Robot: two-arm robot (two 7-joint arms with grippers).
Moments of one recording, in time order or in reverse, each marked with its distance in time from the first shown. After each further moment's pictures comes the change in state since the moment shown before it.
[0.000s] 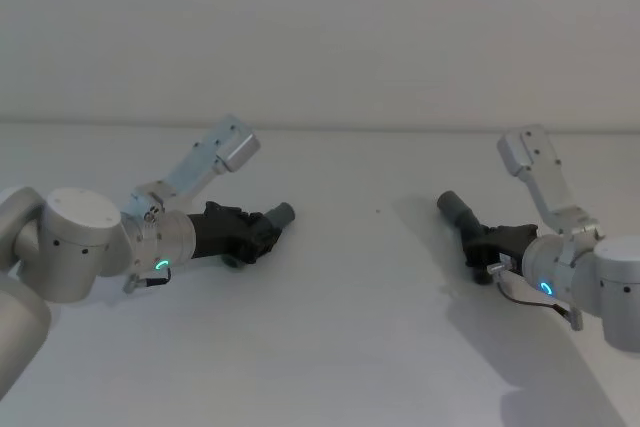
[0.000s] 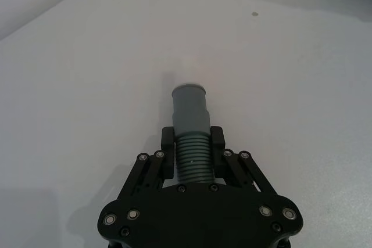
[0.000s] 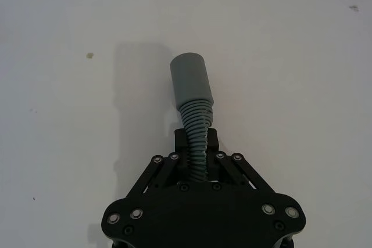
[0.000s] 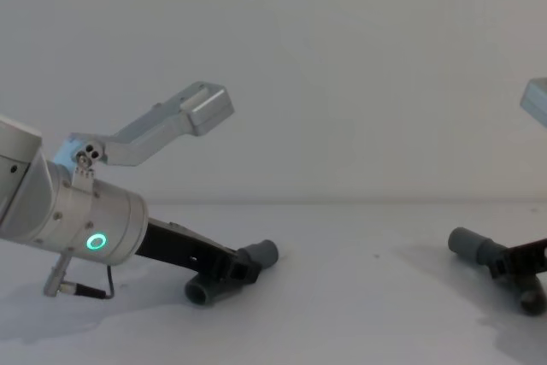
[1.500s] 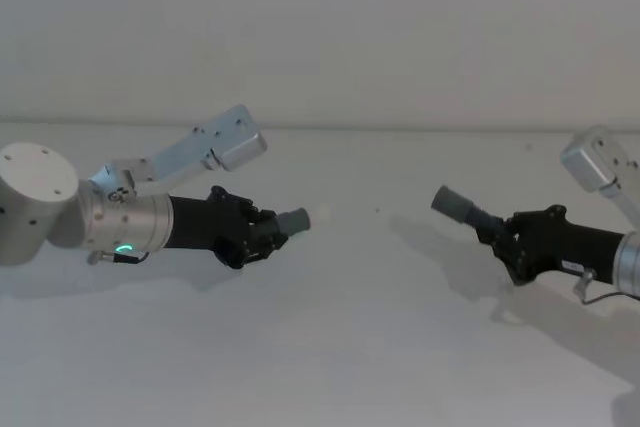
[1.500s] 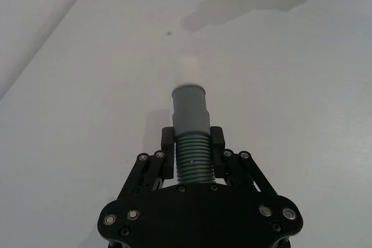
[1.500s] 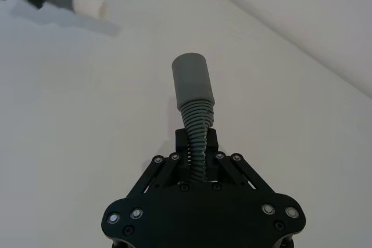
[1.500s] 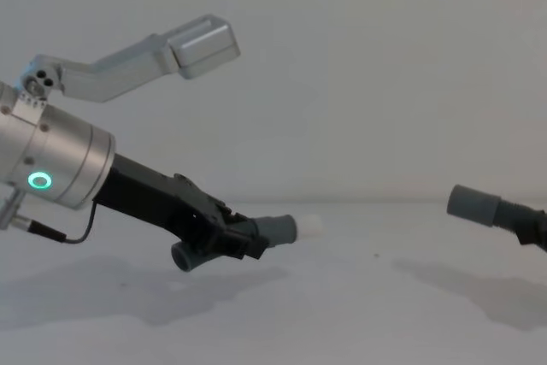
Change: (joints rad) left arm -0.052 0.178 0.085 -0.193 0.035 -0.052 -0.258; right arm -0.008 0.337 -0.029 -0.002 0.088 -0.462 0.557
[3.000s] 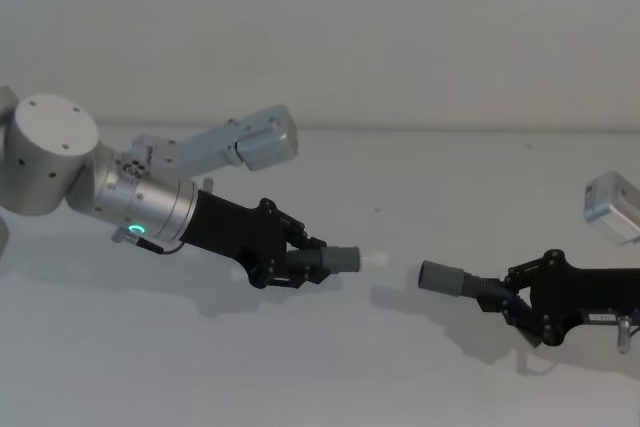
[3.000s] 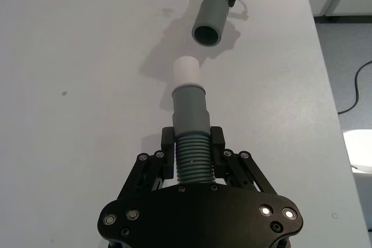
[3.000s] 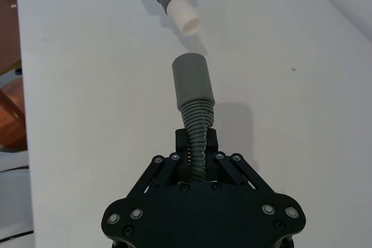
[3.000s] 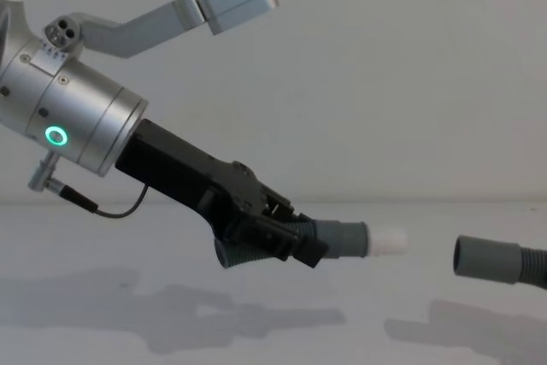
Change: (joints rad) left arm -0.169 -0.011 0.134 0.096 -0.080 -0.110 -0.356; right arm -0.006 0.170 -0.077 -0.048 0.089 -0.145 0.305
